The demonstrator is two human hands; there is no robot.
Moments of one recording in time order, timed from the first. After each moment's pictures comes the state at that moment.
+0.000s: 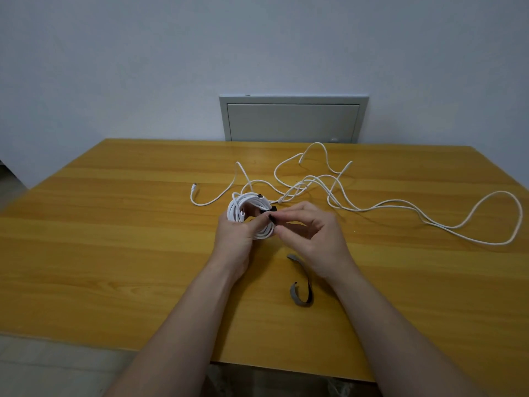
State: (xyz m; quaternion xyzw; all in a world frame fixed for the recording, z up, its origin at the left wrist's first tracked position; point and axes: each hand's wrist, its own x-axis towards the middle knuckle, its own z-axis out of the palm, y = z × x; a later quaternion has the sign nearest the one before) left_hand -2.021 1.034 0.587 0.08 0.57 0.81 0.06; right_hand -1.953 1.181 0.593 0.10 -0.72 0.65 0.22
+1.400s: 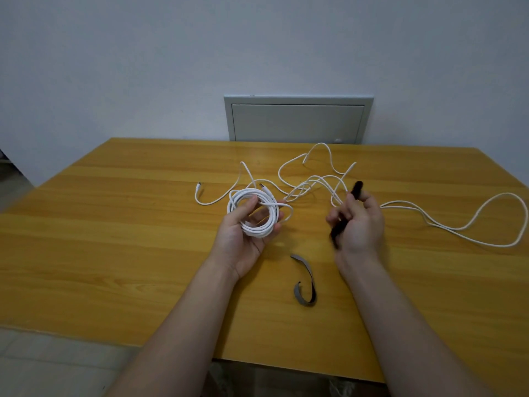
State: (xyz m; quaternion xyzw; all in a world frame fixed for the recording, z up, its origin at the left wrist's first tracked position) left_hand -2.008 1.030 0.616 0.02 0.38 0.89 0.24; right_hand -1.963 1.203 0.608 -0.17 -0.43 0.82 0.33
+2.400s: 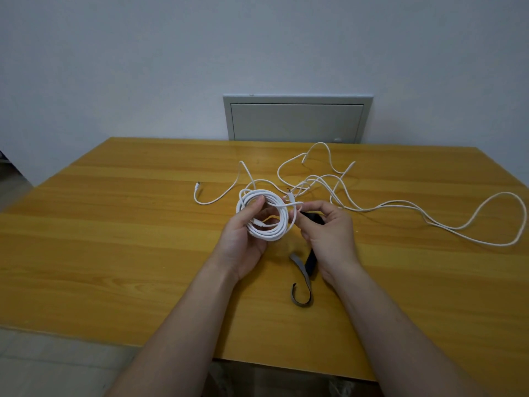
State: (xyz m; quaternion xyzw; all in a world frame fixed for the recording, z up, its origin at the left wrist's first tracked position) left_hand -2.002 1.032 0.615 0.10 0.46 0.85 0.24; right_hand -1.957 1.175 0.600 -0.10 -0.61 0.75 0.22
